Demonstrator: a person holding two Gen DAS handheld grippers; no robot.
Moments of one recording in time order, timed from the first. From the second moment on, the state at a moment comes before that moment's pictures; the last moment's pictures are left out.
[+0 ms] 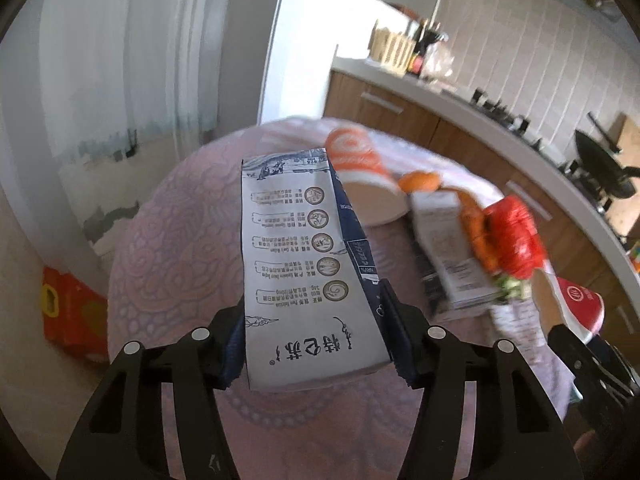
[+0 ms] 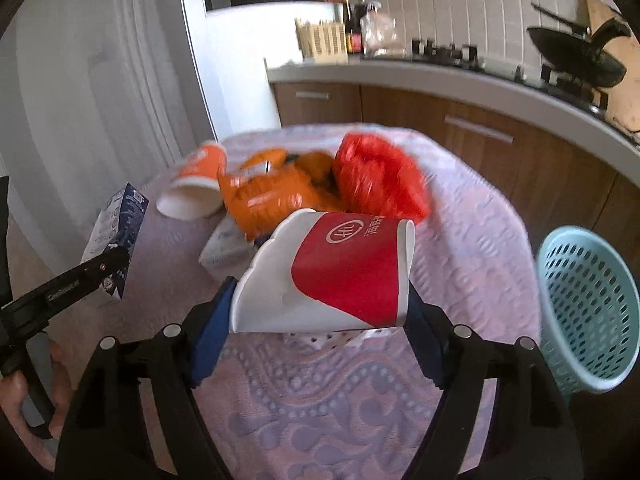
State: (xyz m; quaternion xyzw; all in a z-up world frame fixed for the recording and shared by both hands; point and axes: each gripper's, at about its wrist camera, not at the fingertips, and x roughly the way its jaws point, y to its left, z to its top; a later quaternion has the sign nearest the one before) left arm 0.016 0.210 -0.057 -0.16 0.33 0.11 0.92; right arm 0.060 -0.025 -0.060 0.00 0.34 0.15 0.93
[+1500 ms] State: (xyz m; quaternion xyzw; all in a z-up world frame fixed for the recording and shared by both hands) left arm 0.176 -0.203 -0.144 0.01 0.50 -0.29 0.82; right arm 0.095 -0.375 -0.165 0.16 0.45 -0.15 0.87
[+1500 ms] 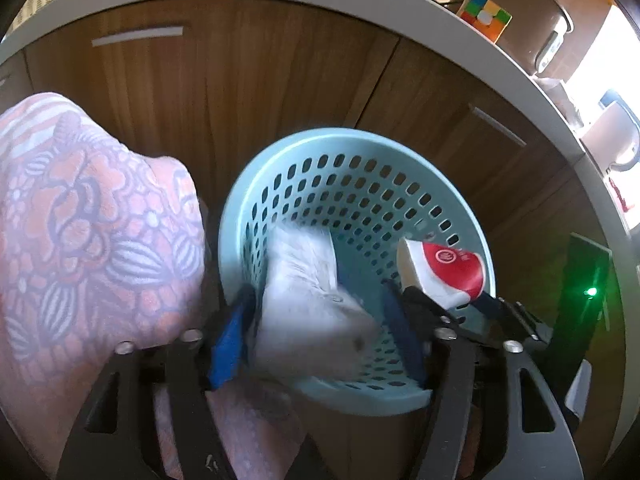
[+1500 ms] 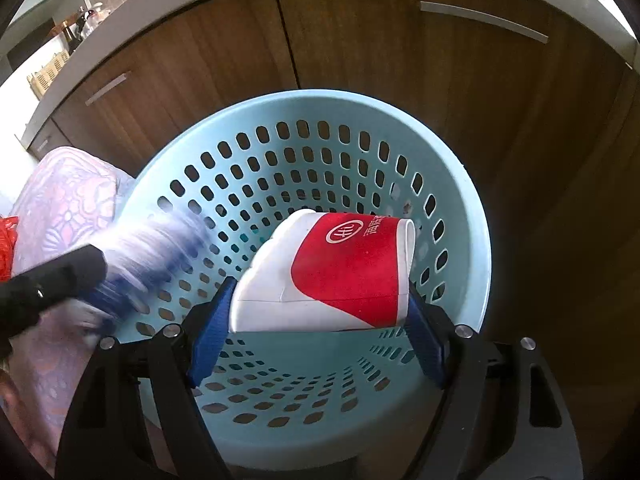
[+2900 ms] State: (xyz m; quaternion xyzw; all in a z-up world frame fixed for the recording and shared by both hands) left arm 0.100 0.099 -0.069 -0.08 0.39 0.01 0.92; right arm 0.068 -0.087 -0.043 0.00 0.32 0.13 0.94
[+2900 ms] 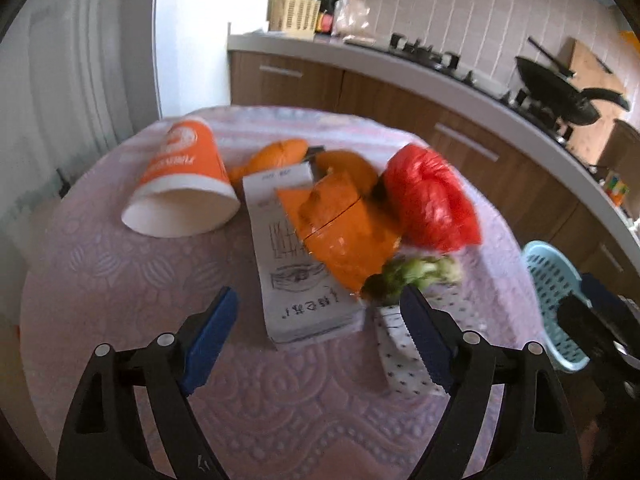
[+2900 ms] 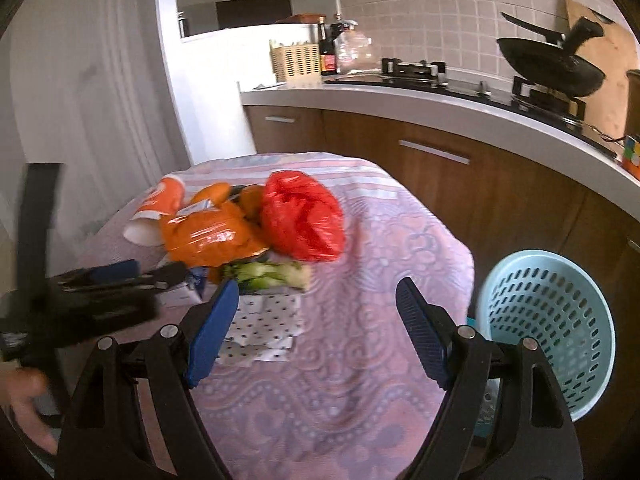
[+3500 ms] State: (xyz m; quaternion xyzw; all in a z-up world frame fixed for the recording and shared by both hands) left arm 0.075 0.139 -0.091 -0.07 0.41 0.03 0.91; right arm 0.102 -0.038 -0.066 -0.01 0.37 0.20 0.91
